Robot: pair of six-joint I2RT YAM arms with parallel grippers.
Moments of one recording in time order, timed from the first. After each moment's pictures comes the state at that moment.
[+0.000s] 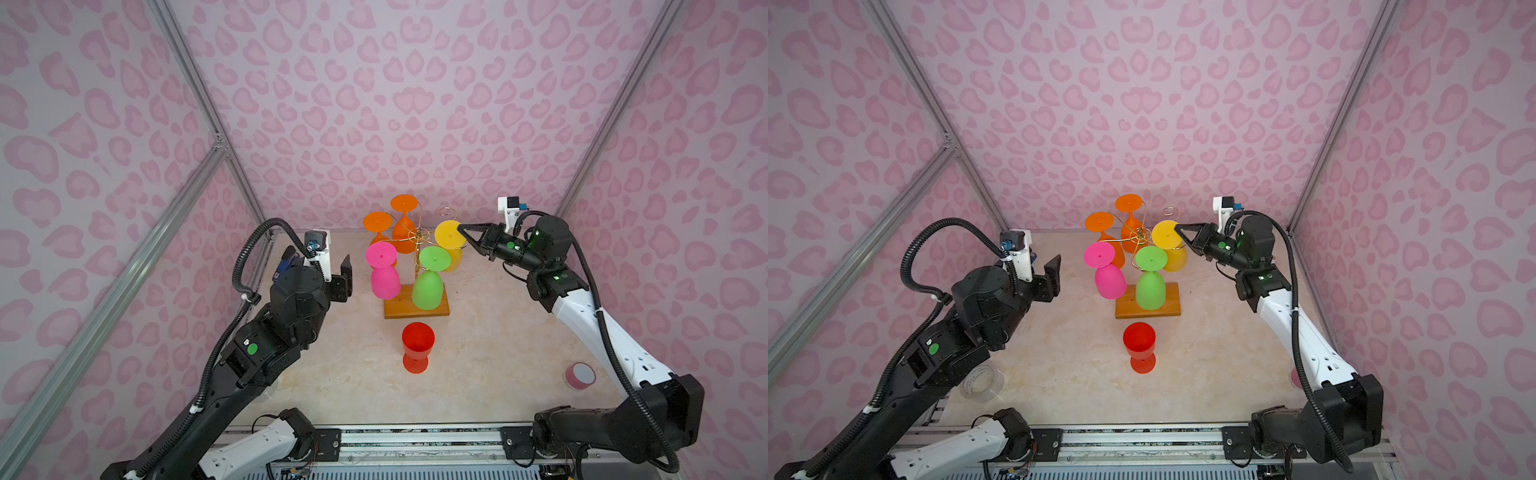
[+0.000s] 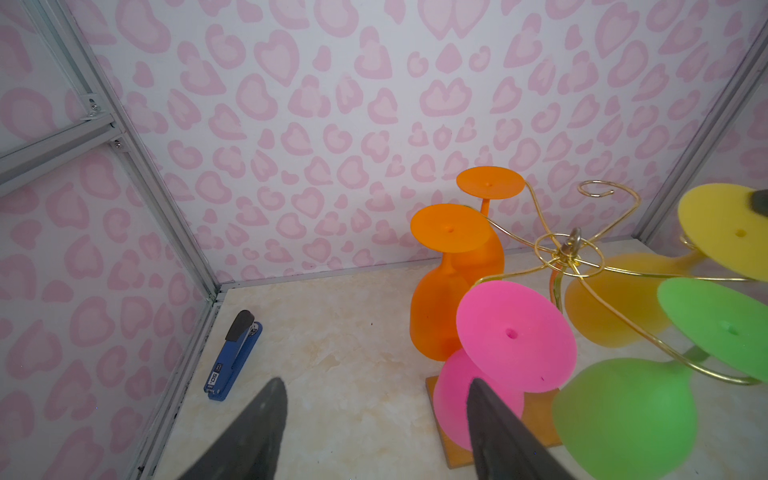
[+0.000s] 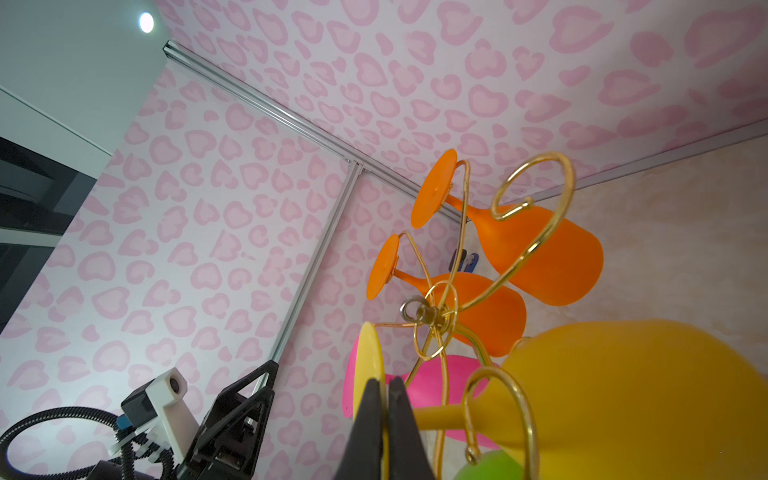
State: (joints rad) left arm -0.72 0.92 1.25 -0.56 -0.60 -0.10; right arm 0.24 1.35 1.21 0.13 -0.70 1.05
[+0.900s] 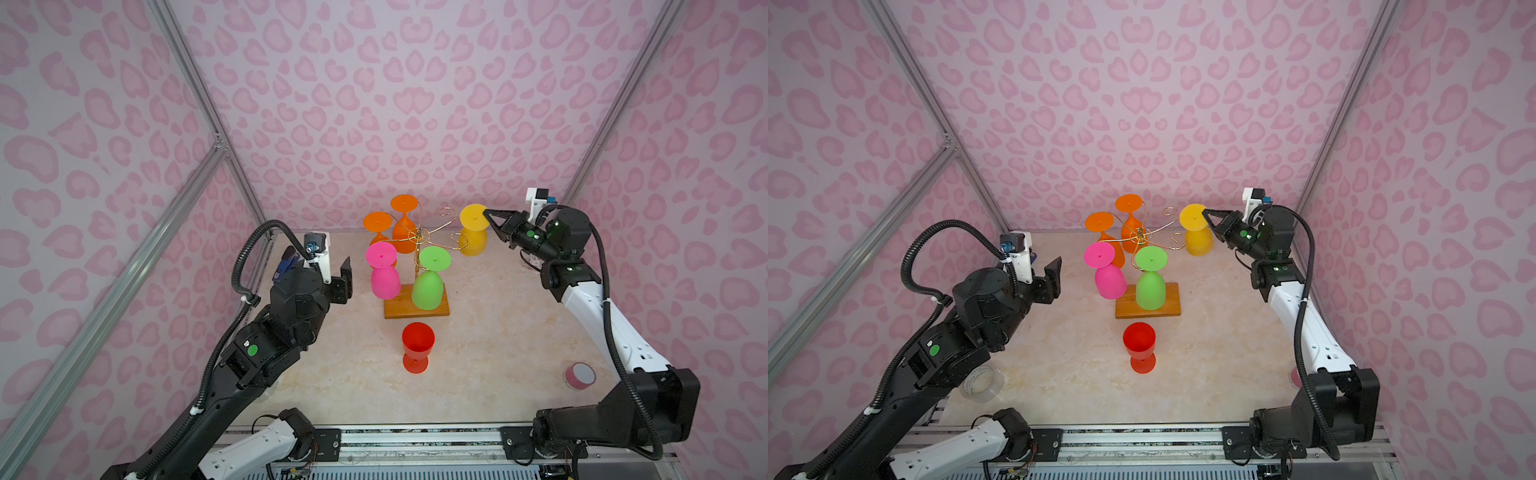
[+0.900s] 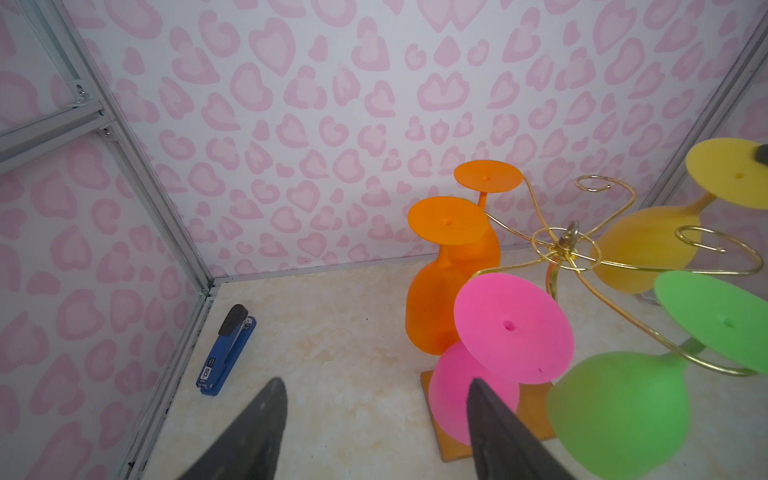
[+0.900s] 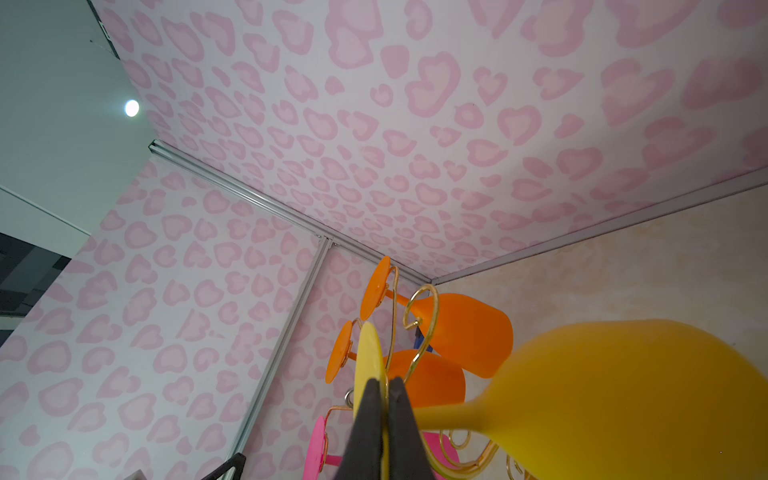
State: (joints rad) left arm -0.71 0.91 1.23 -0.56 -0.56 -0.12; right arm 0.05 1.36 1.22 0.16 -0.66 1.07
